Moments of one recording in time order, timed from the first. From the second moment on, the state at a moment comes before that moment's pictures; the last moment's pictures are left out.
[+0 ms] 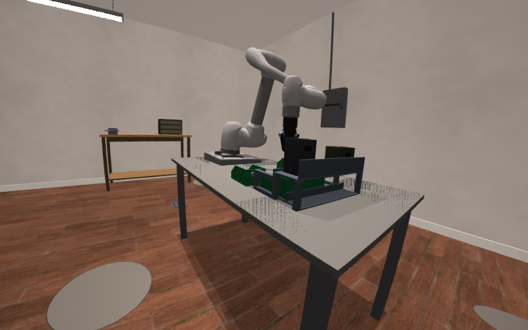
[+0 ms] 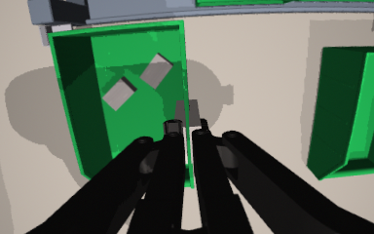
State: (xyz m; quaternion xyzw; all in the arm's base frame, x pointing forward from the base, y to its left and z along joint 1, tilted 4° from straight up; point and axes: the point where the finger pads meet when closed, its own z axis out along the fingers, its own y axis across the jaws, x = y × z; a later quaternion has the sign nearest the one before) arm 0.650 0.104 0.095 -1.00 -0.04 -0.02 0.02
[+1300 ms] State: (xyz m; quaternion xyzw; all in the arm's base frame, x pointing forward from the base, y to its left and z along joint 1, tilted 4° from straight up) arm 0.661 0.104 0.107 -0.99 -0.04 0.10 0.02
